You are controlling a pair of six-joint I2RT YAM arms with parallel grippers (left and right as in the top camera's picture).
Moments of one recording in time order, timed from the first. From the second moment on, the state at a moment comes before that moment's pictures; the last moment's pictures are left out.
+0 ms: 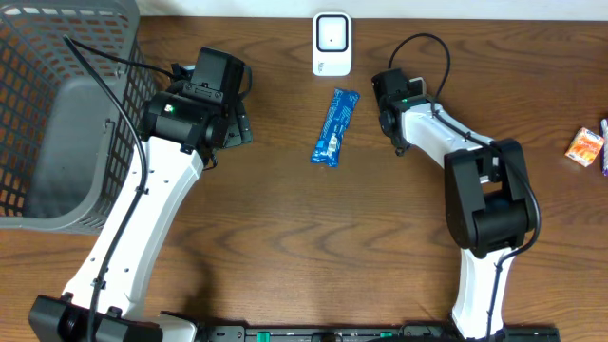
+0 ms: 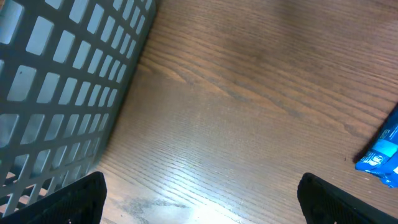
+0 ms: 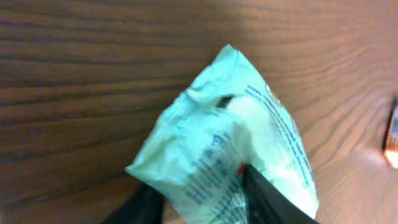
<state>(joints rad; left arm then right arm) -0.30 1.54 1.51 -1.16 -0.35 -0.51 0.28 2.18 1.45 -0.58 0.65 0.15</state>
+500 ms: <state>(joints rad) -0.30 1.54 1.51 -1.16 -0.35 -0.51 0.21 2.11 1.45 -0.61 0.41 0.16</state>
